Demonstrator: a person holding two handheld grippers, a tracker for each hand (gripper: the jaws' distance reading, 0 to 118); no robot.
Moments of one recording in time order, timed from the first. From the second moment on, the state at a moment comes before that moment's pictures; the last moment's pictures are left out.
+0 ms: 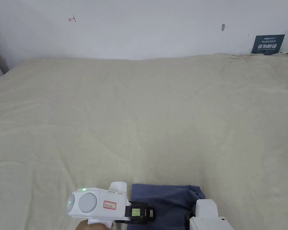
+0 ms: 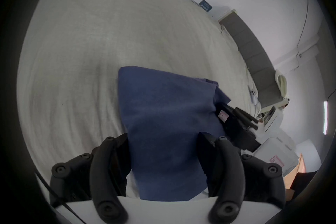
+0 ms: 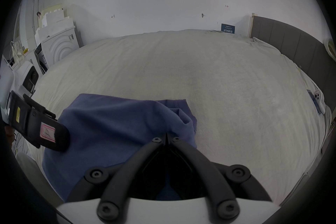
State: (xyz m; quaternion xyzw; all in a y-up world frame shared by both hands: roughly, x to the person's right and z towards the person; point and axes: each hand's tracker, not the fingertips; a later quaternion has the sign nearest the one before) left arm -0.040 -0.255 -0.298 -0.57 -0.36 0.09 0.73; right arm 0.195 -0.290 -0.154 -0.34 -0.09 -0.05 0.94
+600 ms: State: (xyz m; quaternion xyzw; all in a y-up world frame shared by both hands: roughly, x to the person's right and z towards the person) left arm -0.034 -0.229 -0.285 -0.54 -0.37 0.06 0.75; right arm 0.202 -0.257 -0.151 -0.32 -0.07 -0.05 0.94
